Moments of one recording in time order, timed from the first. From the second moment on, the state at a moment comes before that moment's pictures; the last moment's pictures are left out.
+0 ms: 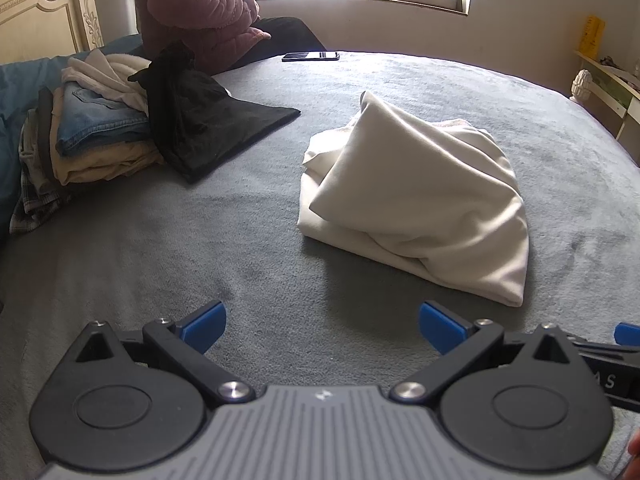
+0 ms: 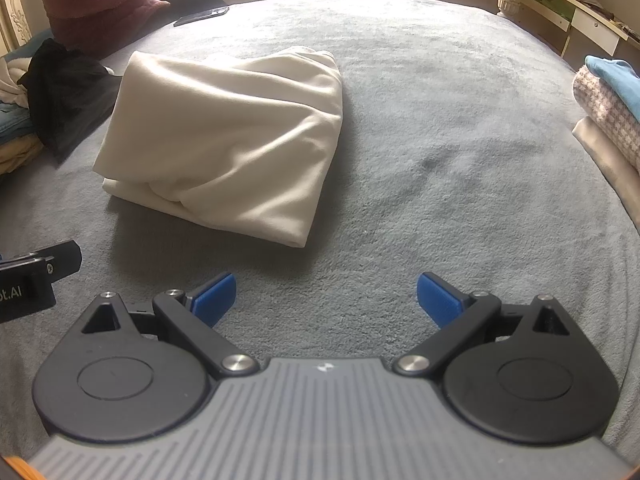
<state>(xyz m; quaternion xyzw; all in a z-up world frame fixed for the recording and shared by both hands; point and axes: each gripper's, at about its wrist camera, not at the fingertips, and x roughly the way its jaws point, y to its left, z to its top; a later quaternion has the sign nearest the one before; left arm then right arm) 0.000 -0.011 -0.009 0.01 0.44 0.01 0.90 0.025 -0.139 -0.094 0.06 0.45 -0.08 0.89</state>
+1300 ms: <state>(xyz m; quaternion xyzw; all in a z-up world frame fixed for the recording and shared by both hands) 0.021 -0.011 -0.035 0.00 0.44 -0.01 0.90 0.053 -0.152 -0.119 0.06 0.47 -0.09 0.88</state>
